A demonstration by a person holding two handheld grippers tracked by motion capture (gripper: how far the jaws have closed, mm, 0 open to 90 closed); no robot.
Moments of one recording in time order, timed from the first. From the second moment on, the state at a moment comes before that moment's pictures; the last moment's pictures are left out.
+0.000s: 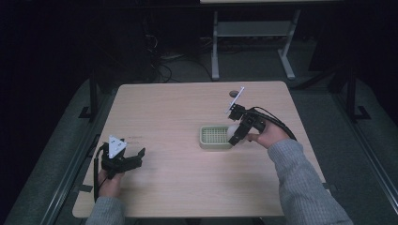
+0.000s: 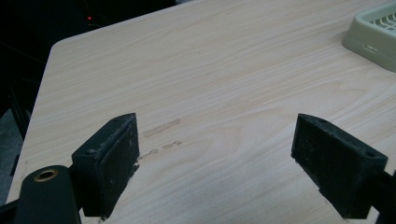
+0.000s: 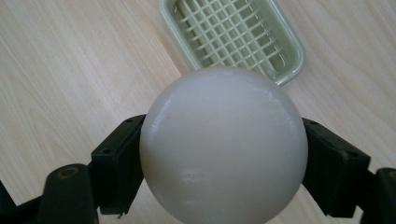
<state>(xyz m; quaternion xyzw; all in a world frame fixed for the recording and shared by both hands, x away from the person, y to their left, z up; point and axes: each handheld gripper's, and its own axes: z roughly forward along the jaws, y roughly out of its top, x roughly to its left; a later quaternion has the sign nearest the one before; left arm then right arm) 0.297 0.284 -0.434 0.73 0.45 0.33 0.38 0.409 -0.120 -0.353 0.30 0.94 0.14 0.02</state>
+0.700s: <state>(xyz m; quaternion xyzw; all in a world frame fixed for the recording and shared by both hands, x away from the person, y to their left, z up) 0.297 0.284 -0.434 0.73 0.45 0.33 0.38 0.420 -0.104 -0.353 0.29 0.95 0.14 0.01</state>
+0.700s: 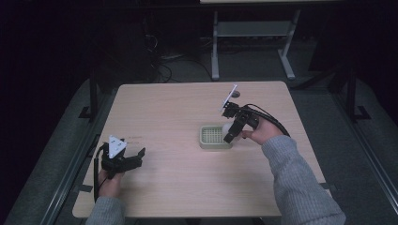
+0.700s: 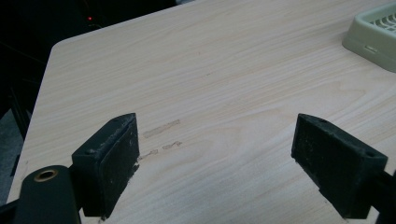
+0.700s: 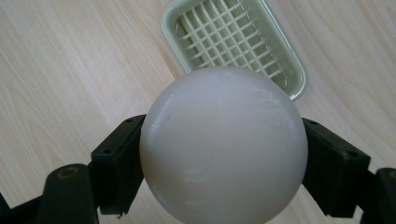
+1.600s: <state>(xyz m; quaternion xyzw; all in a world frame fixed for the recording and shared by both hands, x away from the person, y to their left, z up) 0.297 0.284 -0.433 0.73 0.45 0.33 0.38 0.437 -0.084 -0.358 0.29 0.95 0.13 0.00</state>
